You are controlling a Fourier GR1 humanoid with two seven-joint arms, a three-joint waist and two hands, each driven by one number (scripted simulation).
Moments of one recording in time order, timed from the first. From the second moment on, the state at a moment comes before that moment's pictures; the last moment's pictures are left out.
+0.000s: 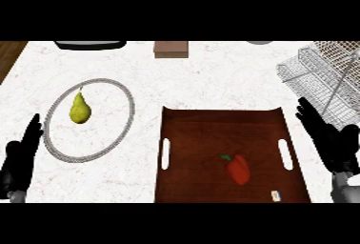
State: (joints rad) left arm 0.02 0.62 -0.23 -1.38 0.26 0.45 0.04; right arm -0.07 -0.41 0.04 -1.43 -0.17 0.00 0.11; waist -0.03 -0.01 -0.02
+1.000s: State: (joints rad) left arm -0.14 0.56 -0.25 -1.41 0.17 0.38 0.00; right arm 0.28 -0.42 0.02 -1.94 0.06 -0.24 0.27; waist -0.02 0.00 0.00
